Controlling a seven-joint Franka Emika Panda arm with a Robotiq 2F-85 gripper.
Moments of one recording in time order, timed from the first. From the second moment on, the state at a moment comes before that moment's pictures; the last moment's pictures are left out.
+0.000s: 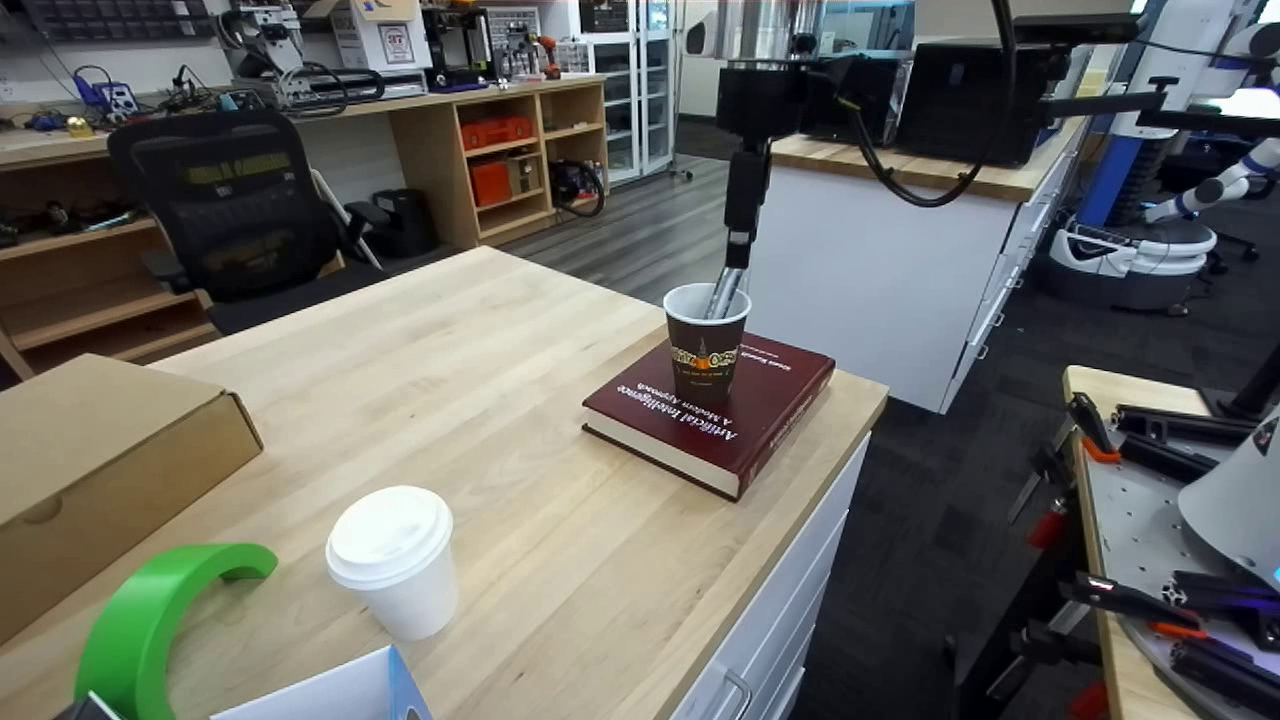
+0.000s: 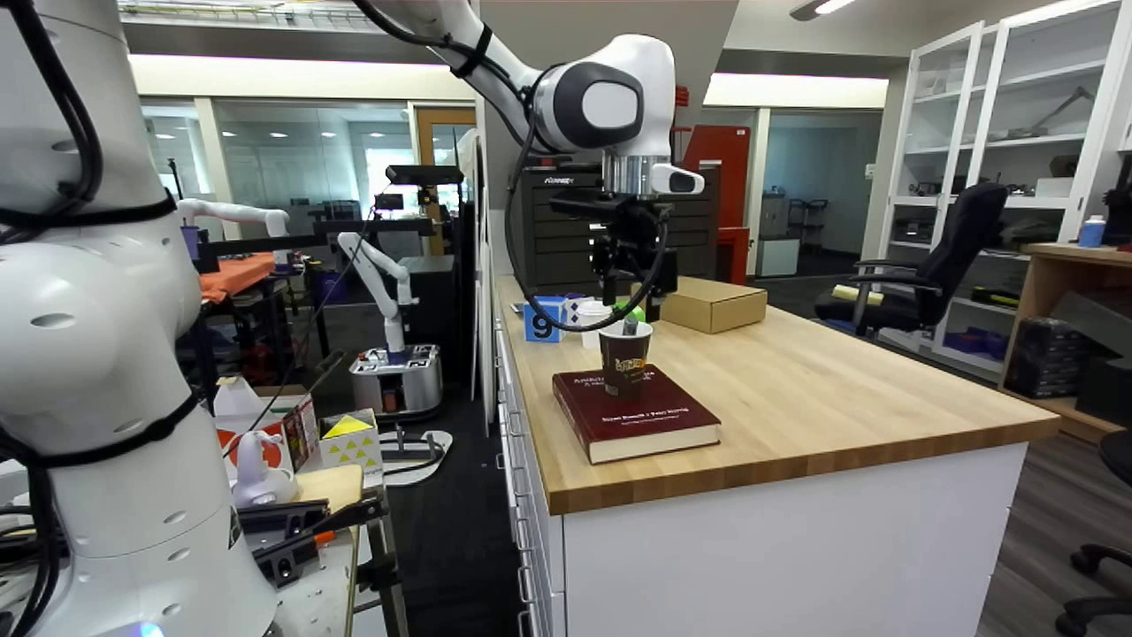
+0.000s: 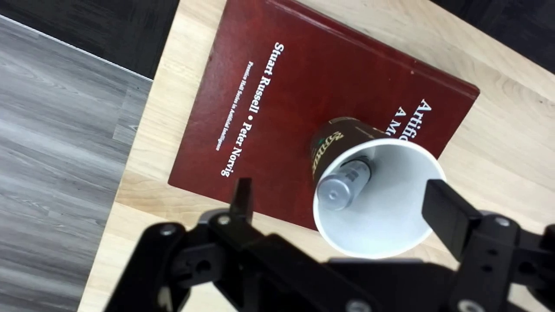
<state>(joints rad) 0.07 0.01 0.08 -2.12 0.08 2.17 -0.14</state>
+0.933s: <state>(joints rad) 0.08 0.06 0.09 -2.12 0.11 2.20 -0.19</state>
